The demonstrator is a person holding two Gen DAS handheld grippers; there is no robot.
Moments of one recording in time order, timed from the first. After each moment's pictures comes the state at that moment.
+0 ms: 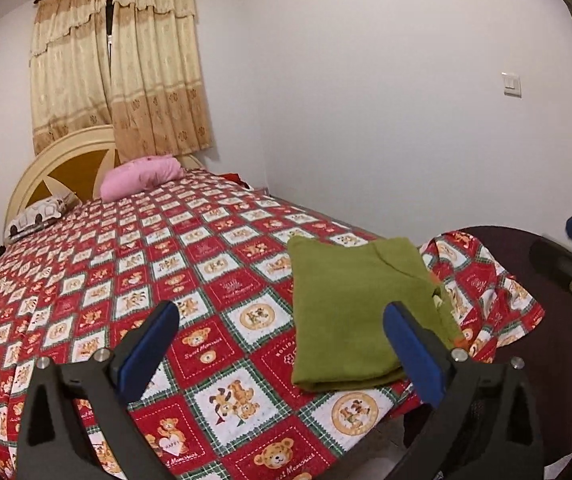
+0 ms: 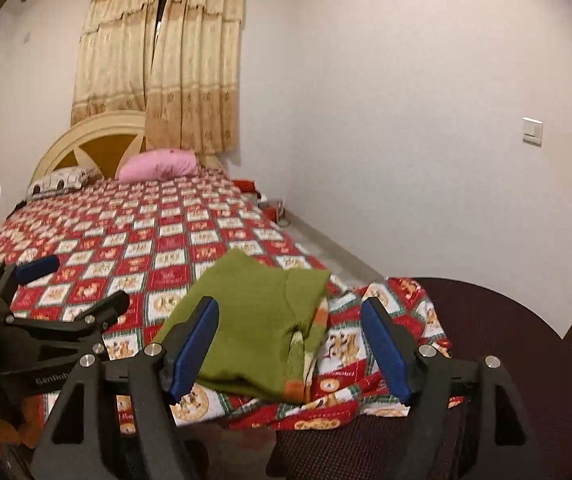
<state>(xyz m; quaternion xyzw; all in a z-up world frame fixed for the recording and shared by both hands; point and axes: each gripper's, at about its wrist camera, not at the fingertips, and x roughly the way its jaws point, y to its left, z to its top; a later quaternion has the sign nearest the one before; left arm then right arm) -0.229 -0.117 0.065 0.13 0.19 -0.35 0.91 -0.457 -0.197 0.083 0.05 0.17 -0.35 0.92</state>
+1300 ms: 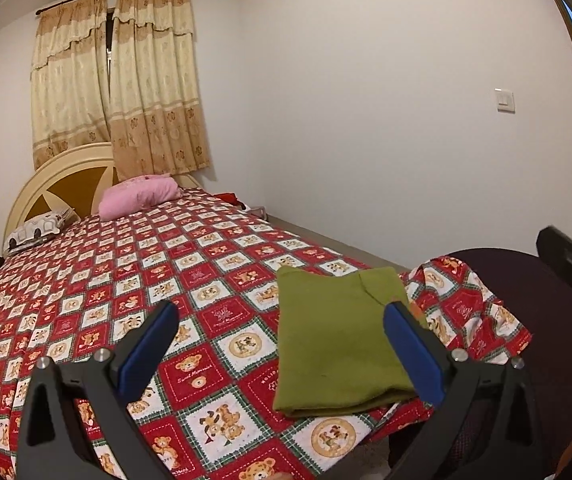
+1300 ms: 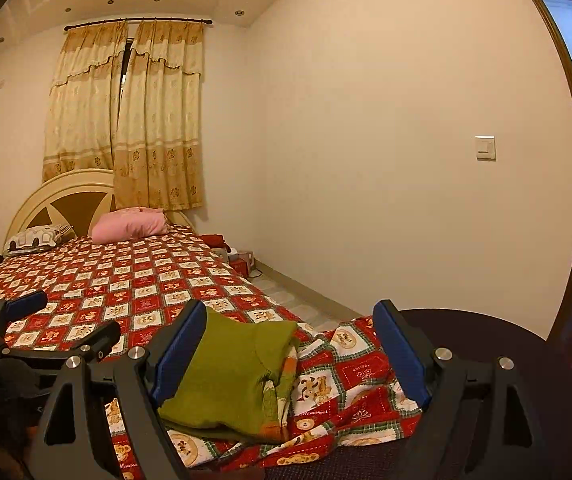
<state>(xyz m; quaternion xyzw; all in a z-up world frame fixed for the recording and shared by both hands) -0.244 -0.132 0.090 0.11 0.16 -0.35 0.91 -0.486 -0.195 0.112 0.05 0.08 -0.41 0.91</state>
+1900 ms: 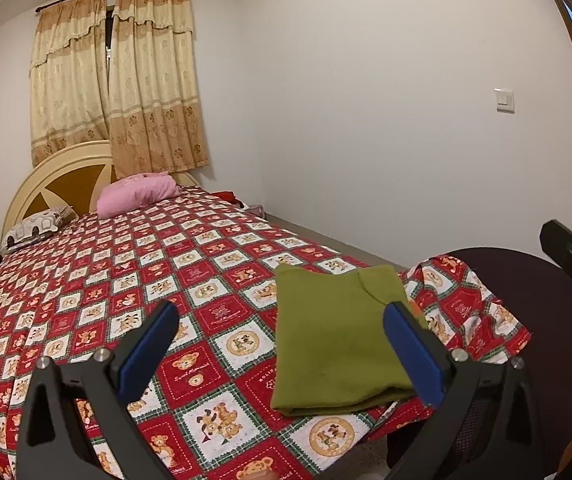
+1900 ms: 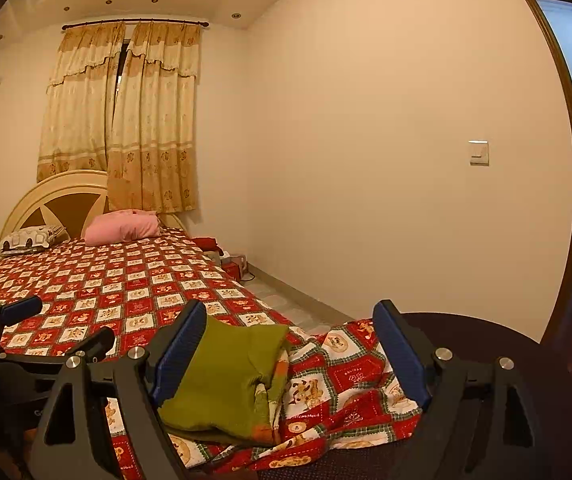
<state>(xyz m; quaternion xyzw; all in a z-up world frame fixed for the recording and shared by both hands) -0.244 -0.131 0.087 0.11 0.17 -0.36 0.91 -0.485 -0.196 0.110 0.04 0.08 -0.42 0.90</state>
